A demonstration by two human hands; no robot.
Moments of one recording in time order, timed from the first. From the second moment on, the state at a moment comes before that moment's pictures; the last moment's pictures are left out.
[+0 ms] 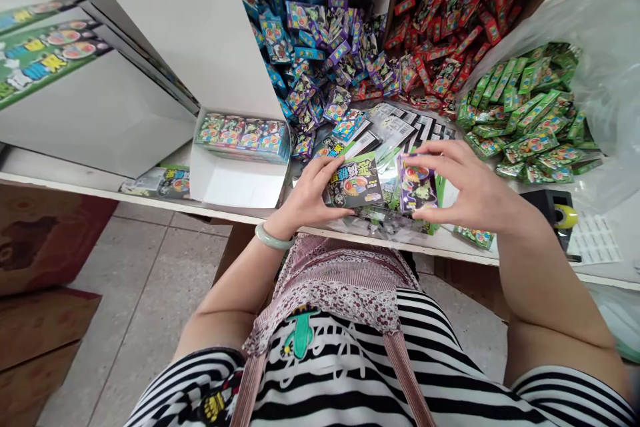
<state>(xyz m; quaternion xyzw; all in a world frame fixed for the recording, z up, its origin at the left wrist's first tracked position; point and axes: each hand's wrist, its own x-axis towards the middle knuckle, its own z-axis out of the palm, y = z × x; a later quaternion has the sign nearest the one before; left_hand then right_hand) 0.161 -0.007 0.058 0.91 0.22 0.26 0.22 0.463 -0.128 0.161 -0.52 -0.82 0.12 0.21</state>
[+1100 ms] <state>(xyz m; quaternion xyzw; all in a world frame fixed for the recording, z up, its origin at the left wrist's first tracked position) 0.151 -0.015 0.050 0.90 0.27 0.23 0.25 0.435 -0.031 0.086 -0.63 -0.63 0.18 0.41</state>
